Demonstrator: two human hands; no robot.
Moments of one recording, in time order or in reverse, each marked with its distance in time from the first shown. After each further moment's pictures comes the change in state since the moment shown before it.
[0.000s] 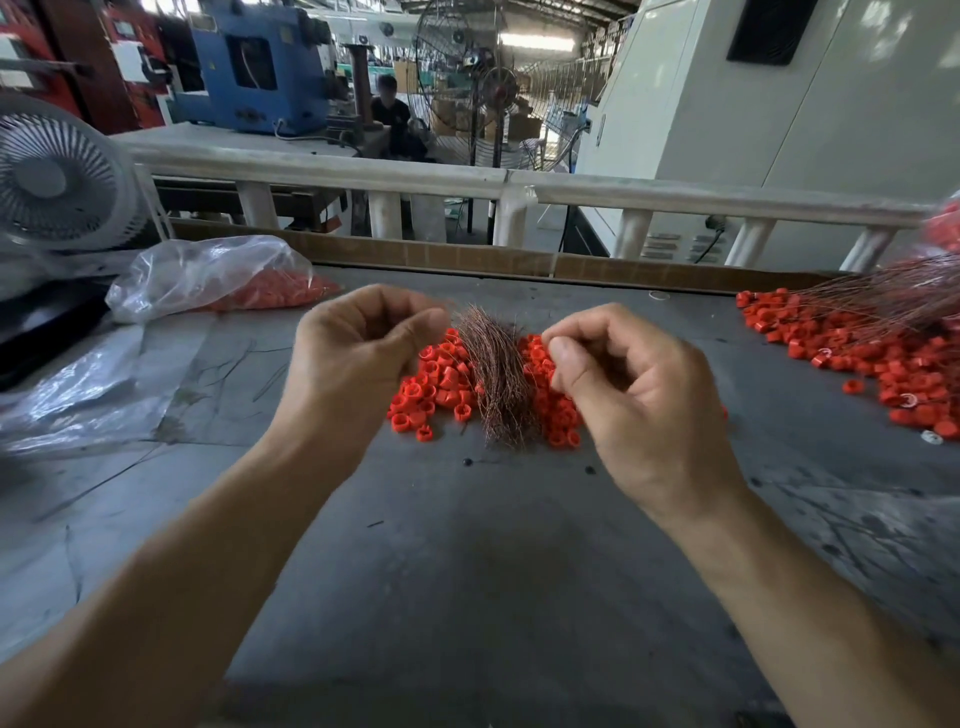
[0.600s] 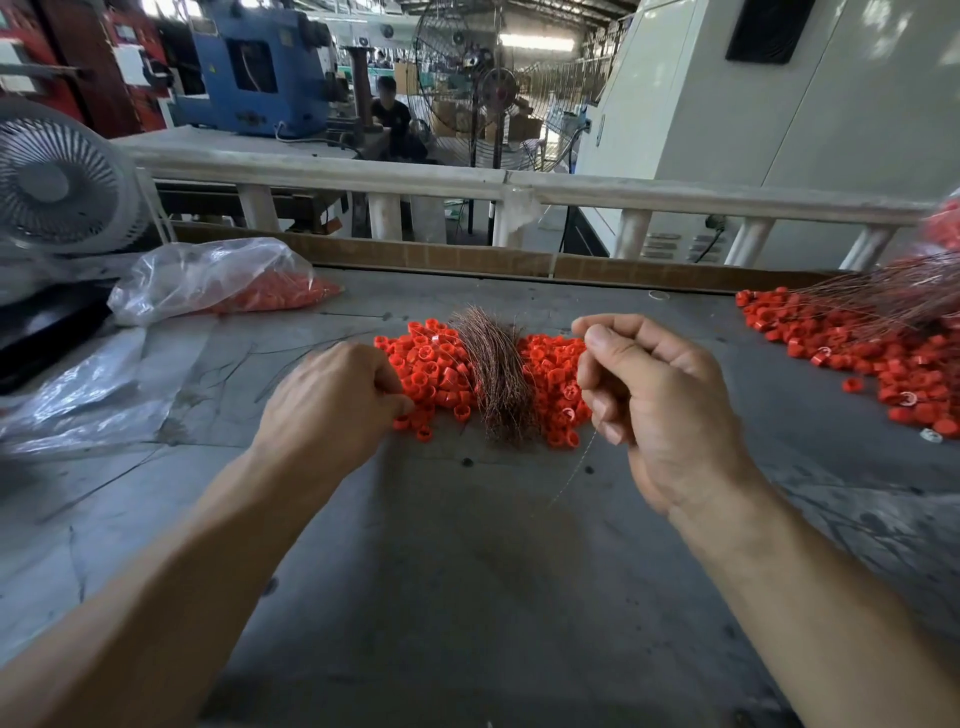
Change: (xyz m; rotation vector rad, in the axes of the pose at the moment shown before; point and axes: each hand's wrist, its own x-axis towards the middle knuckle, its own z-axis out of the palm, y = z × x) left_hand 0.007 -0.024 -0.018 1.026 -0.044 -0.109; right_hand 0.005 0.008 -0.003 0.562 0.092 0.497
